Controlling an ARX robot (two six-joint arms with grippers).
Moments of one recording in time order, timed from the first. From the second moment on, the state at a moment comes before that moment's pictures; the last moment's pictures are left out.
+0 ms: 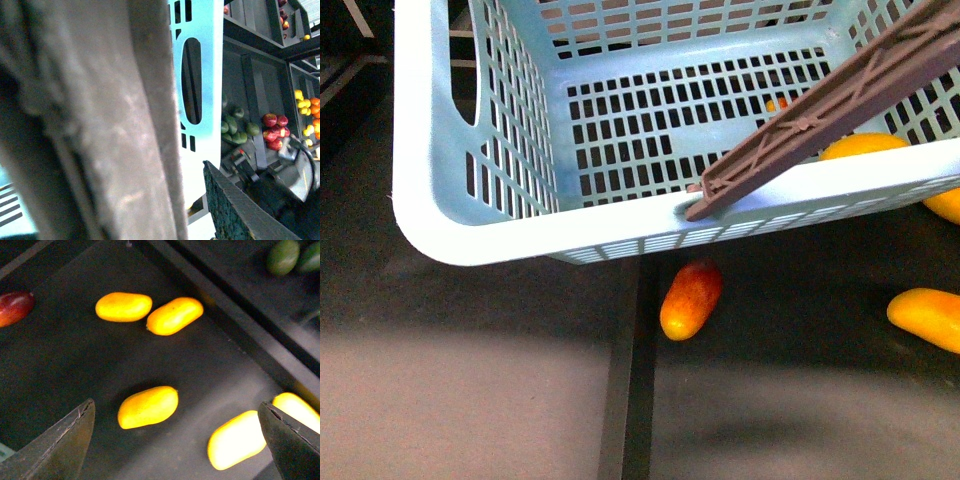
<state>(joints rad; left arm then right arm) -0.68 1.72 1.48 -0.31 0.21 -0.78 -0.22 1.36 0.68 -0.06 0.29 0.46</state>
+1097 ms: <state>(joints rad) -0.68 1.72 1.48 -0.31 0.20 -0.78 -0.16 2.32 1.08 0.11 0.16 0.87</state>
